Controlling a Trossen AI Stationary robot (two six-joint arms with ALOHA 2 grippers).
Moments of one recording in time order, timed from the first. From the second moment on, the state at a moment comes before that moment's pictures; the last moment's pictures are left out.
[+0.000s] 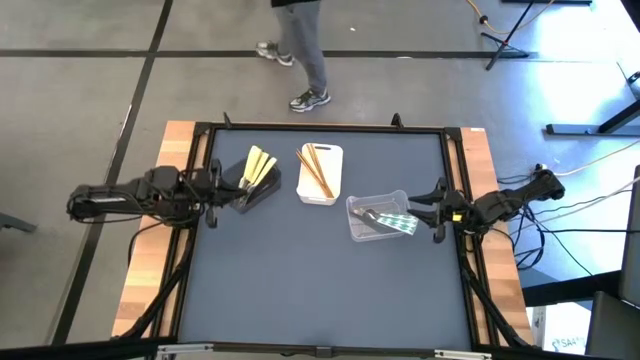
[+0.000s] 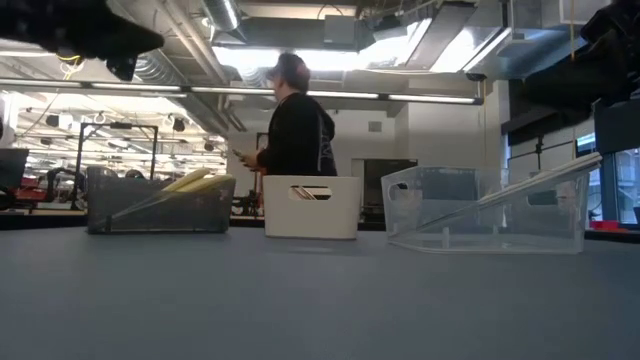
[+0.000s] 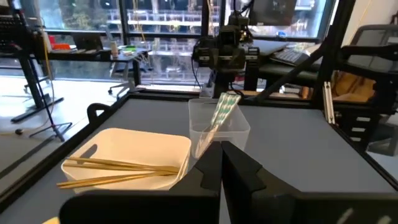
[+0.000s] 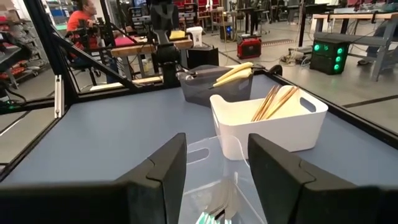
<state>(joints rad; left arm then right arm) 0.05 0.20 0.33 -0.21 -0.06 -0.05 0.45 0.05 0.14 -0.19 0.59 0.17</state>
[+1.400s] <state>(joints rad) 0.05 0.01 0.01 0.09 0.12 0.06 0.45 0.00 0.08 -0.16 0.58 0.18</state>
